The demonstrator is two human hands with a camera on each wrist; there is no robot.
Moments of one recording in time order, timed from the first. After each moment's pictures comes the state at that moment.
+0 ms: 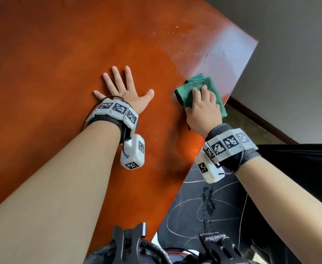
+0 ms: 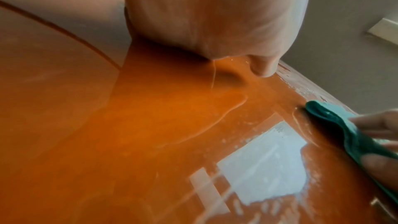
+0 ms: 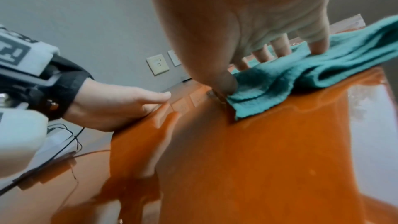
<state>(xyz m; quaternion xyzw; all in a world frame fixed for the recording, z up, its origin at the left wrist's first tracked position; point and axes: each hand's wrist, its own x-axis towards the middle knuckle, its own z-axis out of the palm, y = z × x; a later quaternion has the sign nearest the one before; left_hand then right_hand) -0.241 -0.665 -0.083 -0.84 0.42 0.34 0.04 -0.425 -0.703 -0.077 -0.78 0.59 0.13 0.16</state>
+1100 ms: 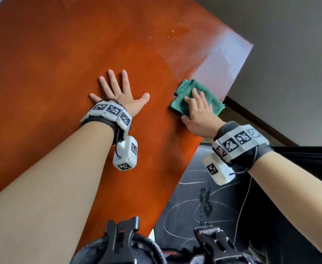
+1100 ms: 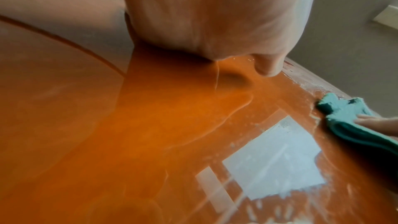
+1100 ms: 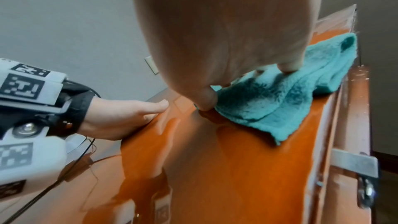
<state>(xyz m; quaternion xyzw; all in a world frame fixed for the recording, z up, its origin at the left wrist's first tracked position) -0.242 -0.666 -0.076 -0.84 0.42 0.35 0.06 -0.444 -0.716 -0.065 -0.78 0.50 0.20 0.31</state>
